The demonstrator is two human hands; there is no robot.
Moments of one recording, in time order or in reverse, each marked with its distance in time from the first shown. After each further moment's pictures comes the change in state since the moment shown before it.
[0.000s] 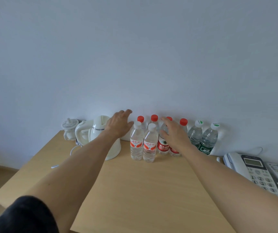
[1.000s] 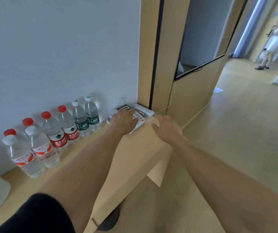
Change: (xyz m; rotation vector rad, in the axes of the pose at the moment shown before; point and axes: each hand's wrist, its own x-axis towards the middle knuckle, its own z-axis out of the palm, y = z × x) left_hand -0.156 0.318 0.073 -0.063 -0.336 0.935; right_hand -0.342 0.038 -0.135 -0.334 0.231 1.053
